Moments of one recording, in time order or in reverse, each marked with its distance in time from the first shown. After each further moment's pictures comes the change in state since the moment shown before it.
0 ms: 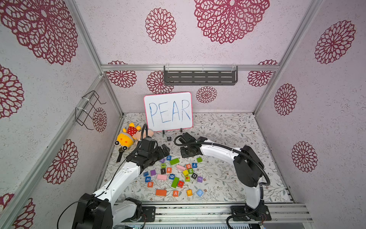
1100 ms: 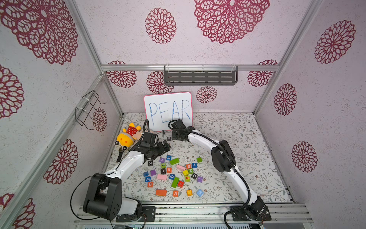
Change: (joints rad) left arm 0.051 0.205 0.106 0.008 0.084 0.051; right arm -0.087 0.524 0.710 0.004 0.041 0.100
